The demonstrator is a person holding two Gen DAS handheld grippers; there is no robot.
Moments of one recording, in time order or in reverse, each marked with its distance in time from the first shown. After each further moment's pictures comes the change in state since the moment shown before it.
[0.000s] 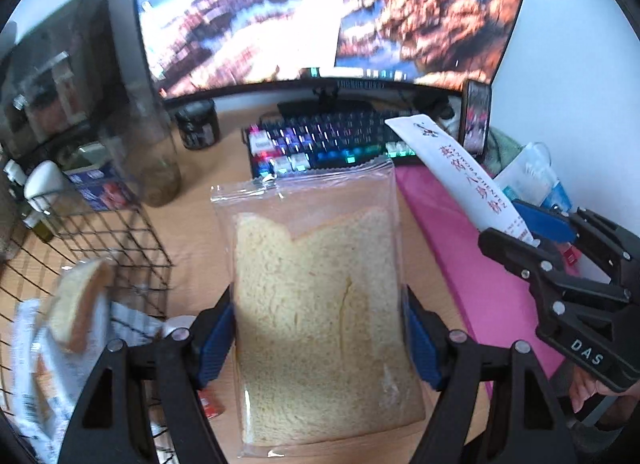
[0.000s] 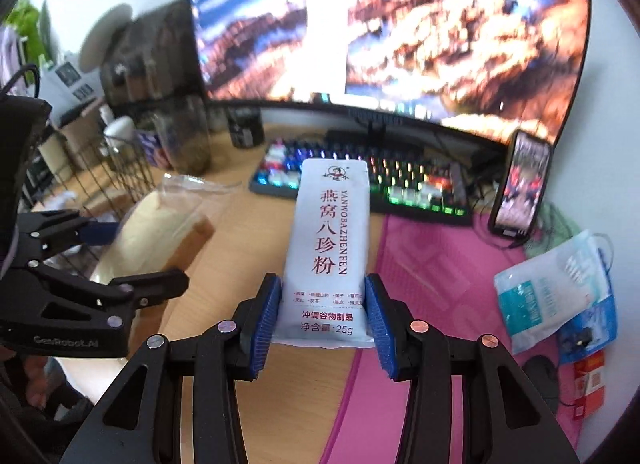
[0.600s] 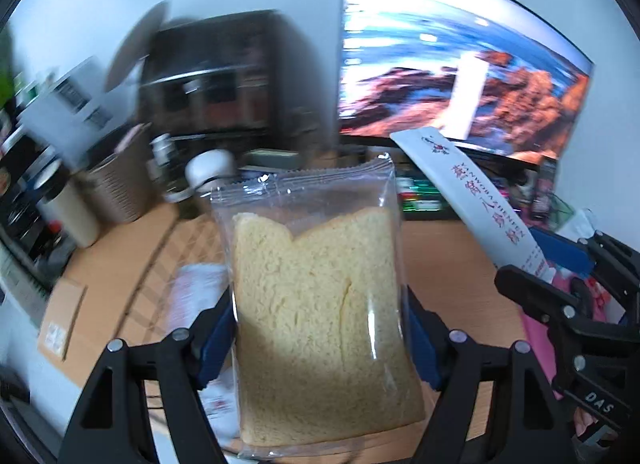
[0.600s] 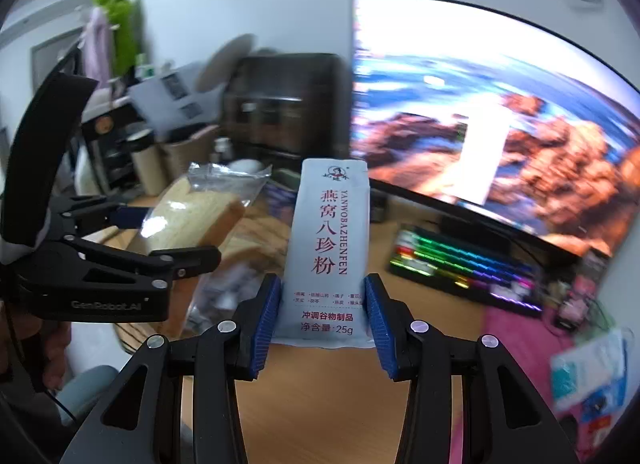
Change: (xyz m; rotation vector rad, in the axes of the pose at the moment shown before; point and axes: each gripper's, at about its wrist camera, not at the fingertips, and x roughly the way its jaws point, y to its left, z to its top) left arm -0.115 0.135 -0.042 -0.192 -0.125 0.238; right arm -0.049 0.168 0.044 -0.203 -0.149 0.228
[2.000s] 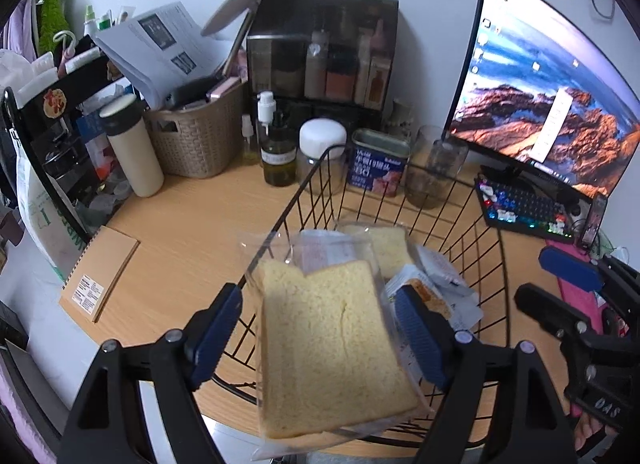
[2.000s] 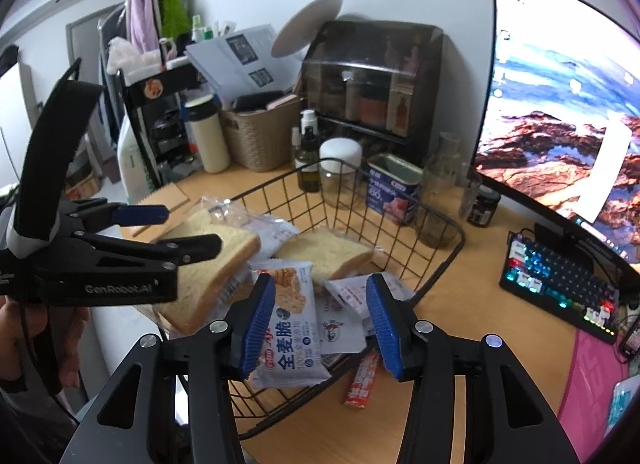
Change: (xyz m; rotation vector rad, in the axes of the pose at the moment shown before) left arm 0.001 0.099 -0.031 -0.159 0.003 0.094; right arm 0.068 0.081 0.014 -0.041 0.065 0.121
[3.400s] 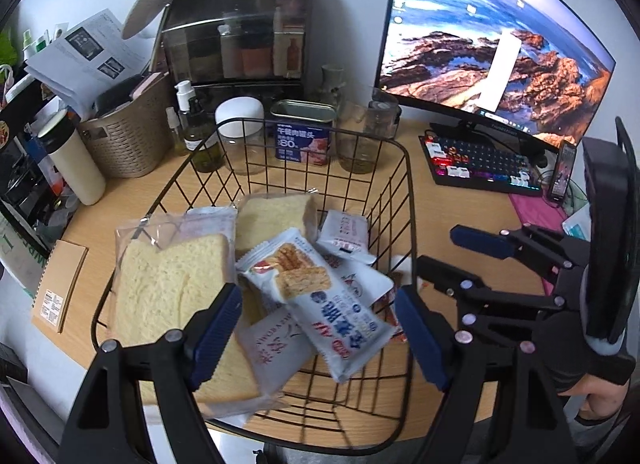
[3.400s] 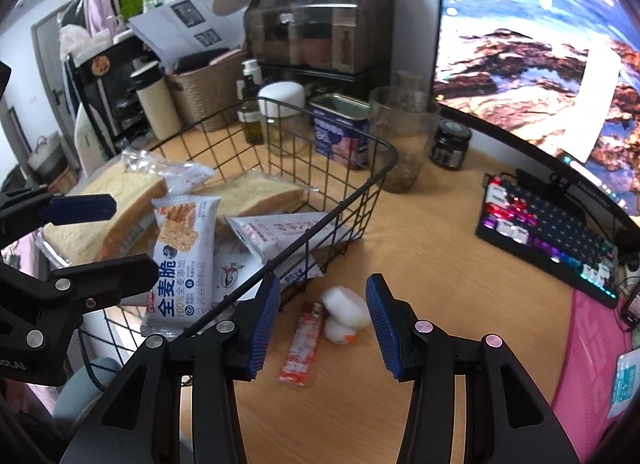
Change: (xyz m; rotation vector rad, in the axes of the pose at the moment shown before) left arm 0.012 -0.065 -0.013 0.124 0.093 -0.098; right arm 0.047 -0.053 -0.032 0.057 0.150 -0.026
